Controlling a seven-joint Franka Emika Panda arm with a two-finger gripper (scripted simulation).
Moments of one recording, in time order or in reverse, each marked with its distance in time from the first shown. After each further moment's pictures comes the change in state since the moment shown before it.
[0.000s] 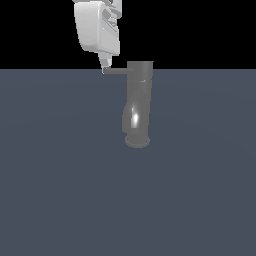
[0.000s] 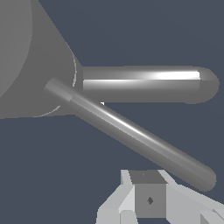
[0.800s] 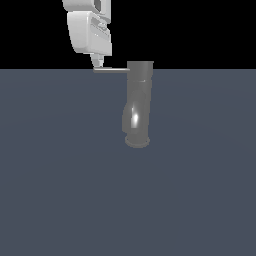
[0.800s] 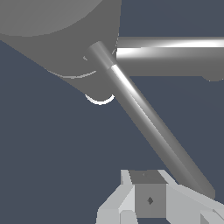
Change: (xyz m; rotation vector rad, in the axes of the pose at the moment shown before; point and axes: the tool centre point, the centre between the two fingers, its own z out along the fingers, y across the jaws) arm -0.036 -0.039 0.000 0.000 0.001 0.008
